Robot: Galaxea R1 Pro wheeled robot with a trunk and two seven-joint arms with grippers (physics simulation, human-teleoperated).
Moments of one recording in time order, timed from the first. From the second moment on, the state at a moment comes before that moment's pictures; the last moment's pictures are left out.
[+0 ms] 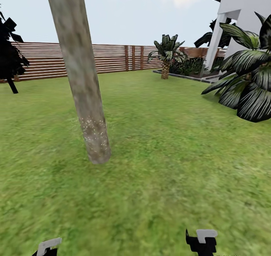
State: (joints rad) left arm -0.38 0.22 -0.16 -0.14 0.37 -0.35 0.09; right arm -0.45 -0.05 -0.09 -0.05 0.23 -0.57 -0.26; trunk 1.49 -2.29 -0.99
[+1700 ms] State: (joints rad) left arm -0.38 0.20 -0.17 -0.14 0.37 -0.35 0.08; right arm -0.45 -0.04 -0.09 -0.05 0.23 -0.57 -0.26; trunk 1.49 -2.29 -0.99
